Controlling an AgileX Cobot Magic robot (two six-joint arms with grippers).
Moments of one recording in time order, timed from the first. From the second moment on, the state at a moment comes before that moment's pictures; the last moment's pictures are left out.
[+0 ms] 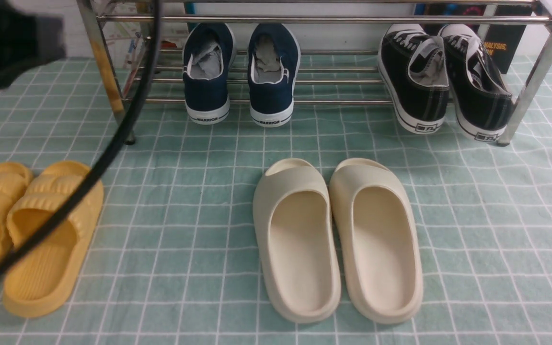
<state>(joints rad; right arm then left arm) -0.02 -0.01 0.01 -0.01 0.39 0.07 -0.34 0.84 -1.05 0.05 0.68 -0.21</state>
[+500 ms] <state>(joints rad) -0.02 -0.01 0.01 -0.01 0.39 0.07 -0.34 0.28 -0.36 0.05 0.49 -0.26</state>
